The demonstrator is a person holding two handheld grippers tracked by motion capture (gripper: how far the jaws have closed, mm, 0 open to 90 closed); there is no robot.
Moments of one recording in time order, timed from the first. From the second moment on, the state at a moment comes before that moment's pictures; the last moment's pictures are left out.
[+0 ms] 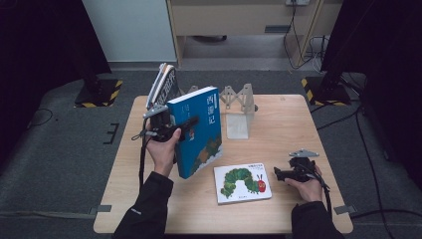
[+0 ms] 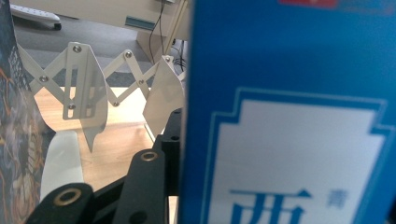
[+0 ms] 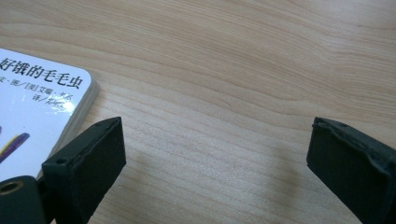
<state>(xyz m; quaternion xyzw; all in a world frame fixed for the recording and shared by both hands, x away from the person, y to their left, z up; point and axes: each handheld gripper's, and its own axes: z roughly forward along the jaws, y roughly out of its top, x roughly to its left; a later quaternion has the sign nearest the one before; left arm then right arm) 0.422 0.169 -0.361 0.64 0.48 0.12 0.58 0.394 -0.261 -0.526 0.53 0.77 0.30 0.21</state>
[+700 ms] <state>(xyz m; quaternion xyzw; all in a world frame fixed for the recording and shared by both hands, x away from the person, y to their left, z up) 0.474 0.142 -0.352 0.64 0.47 0.16 0.58 0.391 -0.268 -0.539 0.52 0.76 0.32 0.22</state>
